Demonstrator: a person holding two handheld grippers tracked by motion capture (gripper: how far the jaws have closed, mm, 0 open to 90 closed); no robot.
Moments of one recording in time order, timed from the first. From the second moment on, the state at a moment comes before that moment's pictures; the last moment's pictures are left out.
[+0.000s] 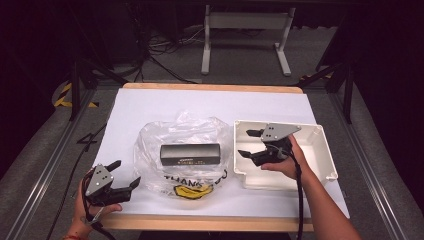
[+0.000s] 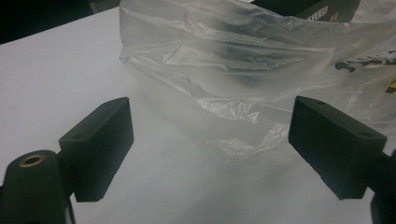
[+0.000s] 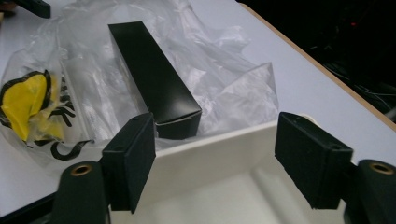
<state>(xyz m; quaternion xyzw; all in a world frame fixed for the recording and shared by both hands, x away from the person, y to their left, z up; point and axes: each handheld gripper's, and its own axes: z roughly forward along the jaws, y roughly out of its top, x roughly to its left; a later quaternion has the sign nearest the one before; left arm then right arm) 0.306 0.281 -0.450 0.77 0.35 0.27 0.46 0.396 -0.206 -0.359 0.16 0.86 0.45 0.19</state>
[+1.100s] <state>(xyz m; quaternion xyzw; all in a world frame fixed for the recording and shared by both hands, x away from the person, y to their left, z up) 0.302 0.284 -0.451 0.78 0.35 0.27 0.45 0.435 -0.127 -0.360 0.06 0.91 0.39 0.11</state>
